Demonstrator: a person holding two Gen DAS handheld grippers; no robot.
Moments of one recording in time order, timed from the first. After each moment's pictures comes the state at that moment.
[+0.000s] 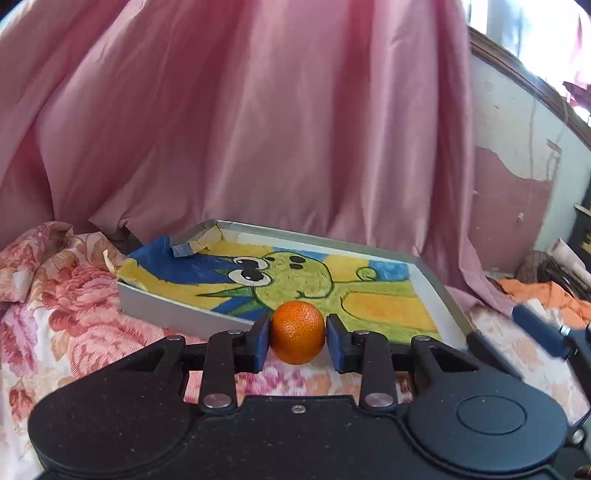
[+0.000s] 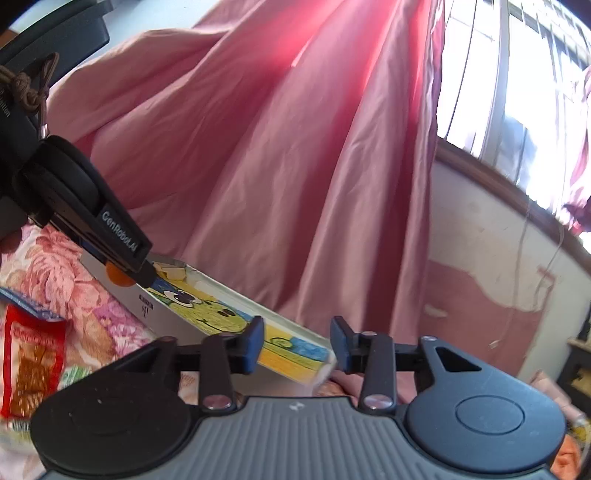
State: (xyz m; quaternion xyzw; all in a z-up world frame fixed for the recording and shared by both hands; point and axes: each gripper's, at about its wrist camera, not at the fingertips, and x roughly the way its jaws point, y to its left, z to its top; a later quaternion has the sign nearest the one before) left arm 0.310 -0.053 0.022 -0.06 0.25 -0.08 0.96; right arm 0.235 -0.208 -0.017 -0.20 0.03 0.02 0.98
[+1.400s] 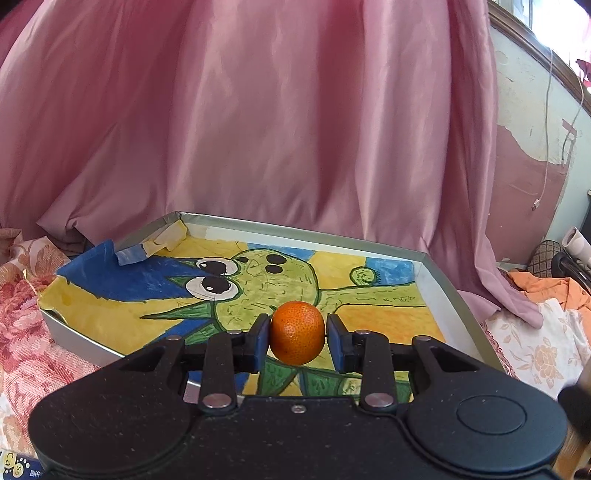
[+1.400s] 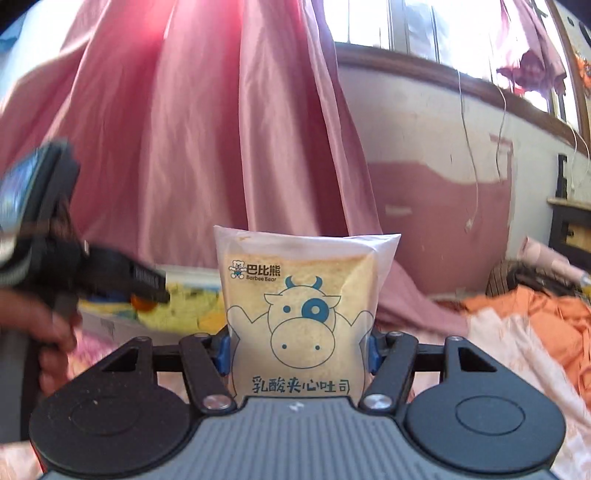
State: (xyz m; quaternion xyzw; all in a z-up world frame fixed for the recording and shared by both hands) left arm 0.382 -0.089 0.001 -0.05 0.28 -0.09 0.95; right arm 0.217 -0.252 0.000 -0.01 0.11 -0.05 0.99
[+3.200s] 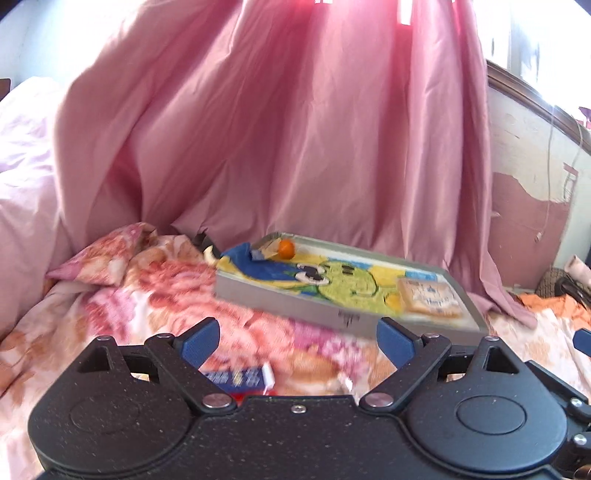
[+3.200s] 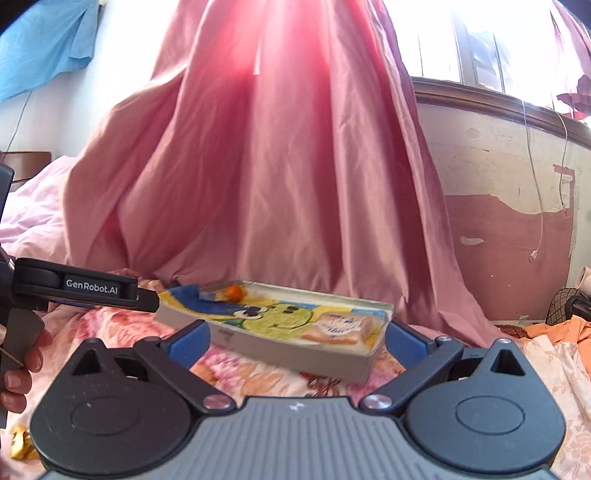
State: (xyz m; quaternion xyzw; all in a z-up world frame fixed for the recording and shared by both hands) left arm 0.202 -0.006 0.046 -0.06 0.22 -0.02 0.97; right arm 0.149 -0.213 0.021 -0.03 0.10 0.09 0.99
